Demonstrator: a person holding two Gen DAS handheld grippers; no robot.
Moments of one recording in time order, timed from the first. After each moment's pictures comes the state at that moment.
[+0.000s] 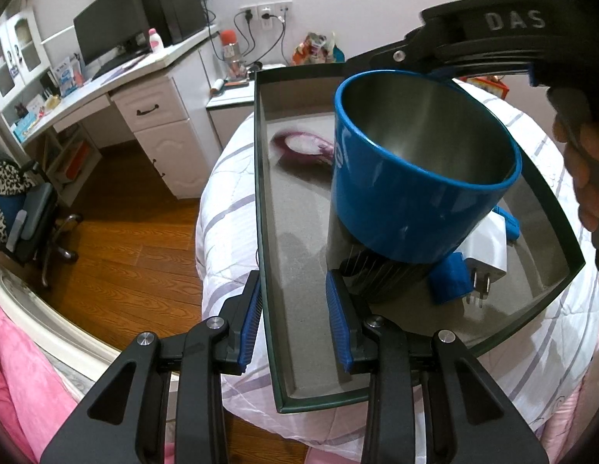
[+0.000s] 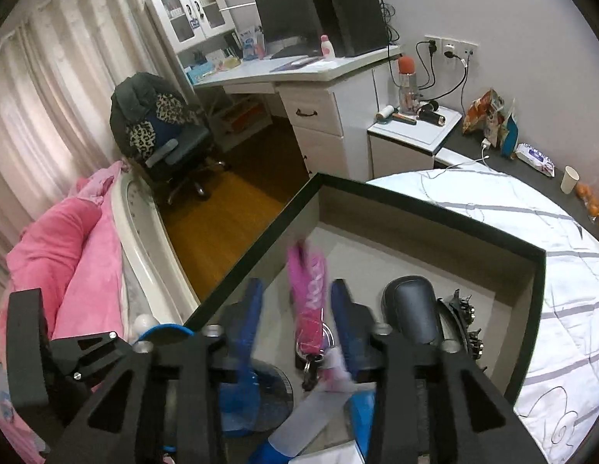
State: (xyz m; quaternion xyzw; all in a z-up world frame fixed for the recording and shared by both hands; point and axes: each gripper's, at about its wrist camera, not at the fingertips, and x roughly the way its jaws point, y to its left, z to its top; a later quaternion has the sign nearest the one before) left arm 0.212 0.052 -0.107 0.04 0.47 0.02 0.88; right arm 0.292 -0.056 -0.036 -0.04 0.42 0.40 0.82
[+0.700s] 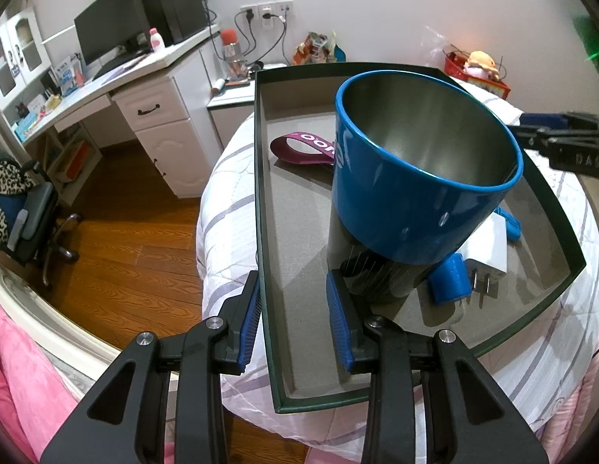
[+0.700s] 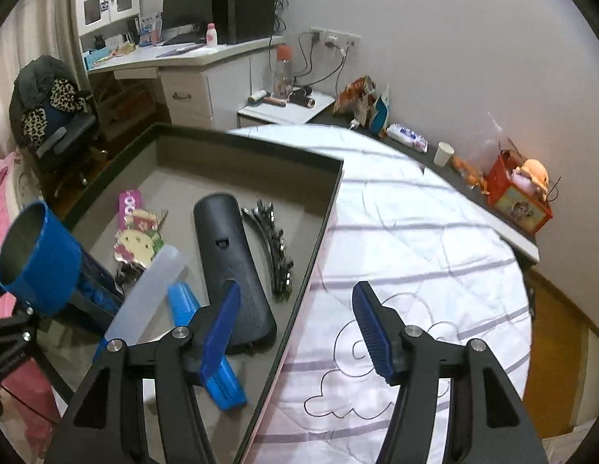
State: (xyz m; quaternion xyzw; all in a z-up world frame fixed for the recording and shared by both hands) left arm 0.212 0.052 -0.107 0.04 0.47 0.02 0.88; right arm 0.273 -0.140 -0.056 -0.12 0.43 0.18 0.88
